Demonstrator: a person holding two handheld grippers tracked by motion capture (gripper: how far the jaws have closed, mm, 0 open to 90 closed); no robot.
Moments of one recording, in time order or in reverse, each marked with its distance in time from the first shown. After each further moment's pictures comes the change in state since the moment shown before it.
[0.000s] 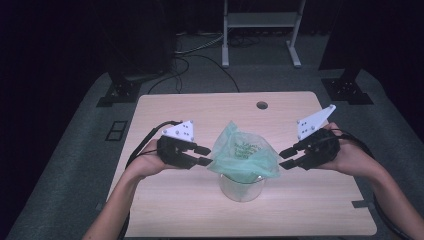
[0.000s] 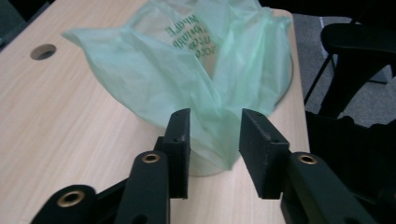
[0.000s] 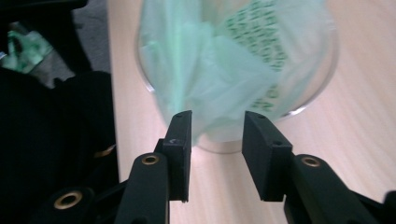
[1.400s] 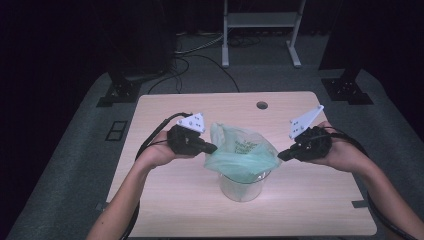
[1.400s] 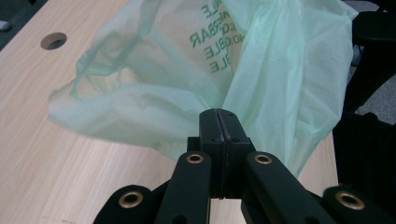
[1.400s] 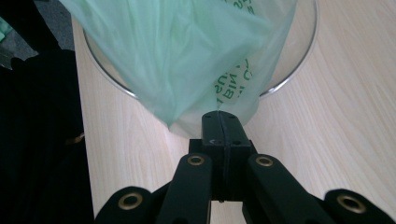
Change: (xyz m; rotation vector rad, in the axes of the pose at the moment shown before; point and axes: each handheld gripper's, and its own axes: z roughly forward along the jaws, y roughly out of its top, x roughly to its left) left arm 0.019 0.011 0.016 0.065 0.023 -0.015; right arm -0.013 0.000 0.015 0.095 -0.069 -0.008
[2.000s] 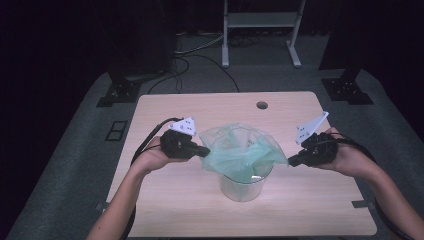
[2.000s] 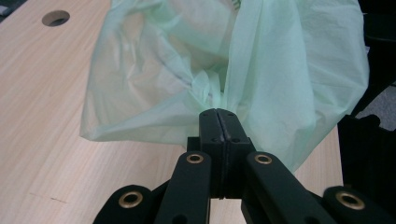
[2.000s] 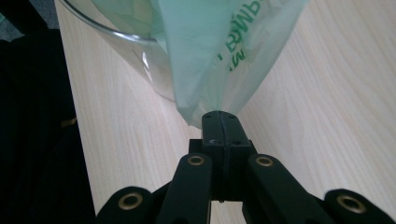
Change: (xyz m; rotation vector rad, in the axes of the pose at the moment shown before) left arm 0.007 -0.031 0.006 -0.021 -0.003 -0.075; right arm -0.006 -0.030 0.008 0.062 -0.001 0.061
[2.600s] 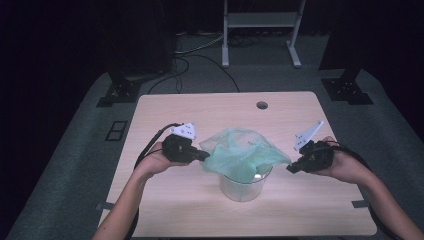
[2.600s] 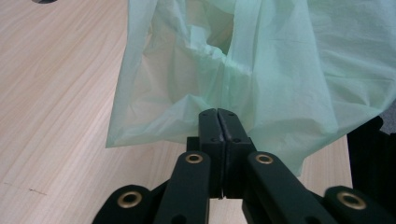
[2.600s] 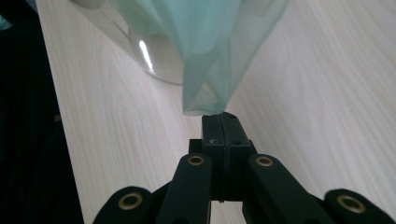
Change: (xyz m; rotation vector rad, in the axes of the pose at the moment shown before) left arm 0.008 -0.019 0.015 0.006 -0.016 -0.035; right arm -0.011 -0.024 0.031 0.025 0.029 0.058
